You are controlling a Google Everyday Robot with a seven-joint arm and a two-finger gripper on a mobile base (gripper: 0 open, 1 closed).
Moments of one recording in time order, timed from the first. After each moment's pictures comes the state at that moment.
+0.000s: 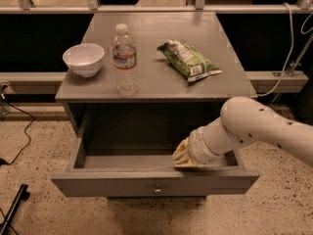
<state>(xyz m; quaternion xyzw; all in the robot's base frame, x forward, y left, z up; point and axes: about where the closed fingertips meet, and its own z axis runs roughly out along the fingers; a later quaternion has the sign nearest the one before) 0.473 -0.070 0.669 -0.75 0.60 0.13 0.26</state>
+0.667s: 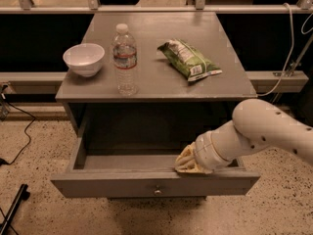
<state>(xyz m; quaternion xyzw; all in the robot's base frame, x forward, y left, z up) 0.445 -0.076 0.677 -0.75 0.58 0.16 0.26</state>
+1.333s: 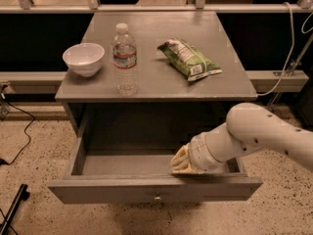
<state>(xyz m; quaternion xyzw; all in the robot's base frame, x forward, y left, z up) 0.451 -0.067 0.668 -0.73 0.61 0.17 0.28</state>
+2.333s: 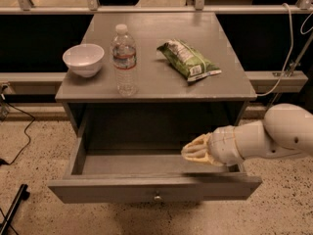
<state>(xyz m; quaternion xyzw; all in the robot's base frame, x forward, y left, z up) 0.466 -0.091 0.711 -0.66 0.61 0.20 0.38</state>
